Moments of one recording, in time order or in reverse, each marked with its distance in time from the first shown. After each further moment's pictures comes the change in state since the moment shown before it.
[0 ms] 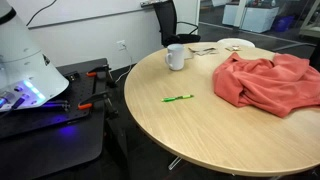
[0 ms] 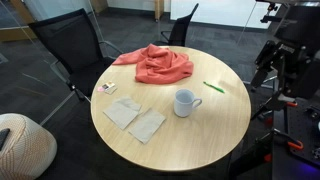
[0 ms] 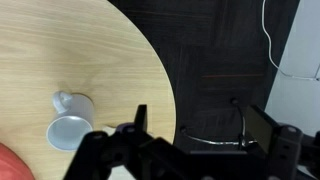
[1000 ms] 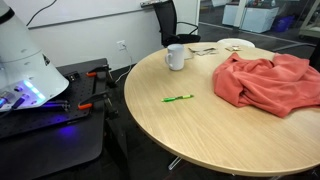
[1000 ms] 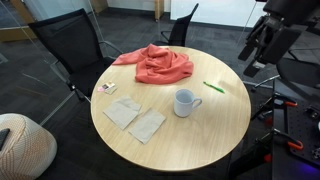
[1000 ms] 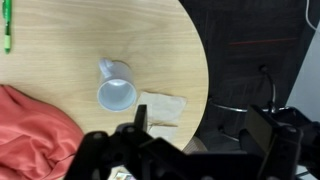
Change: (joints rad) arm -0.112 -0.027 0.000 0.004 -0.104 0.094 0.045
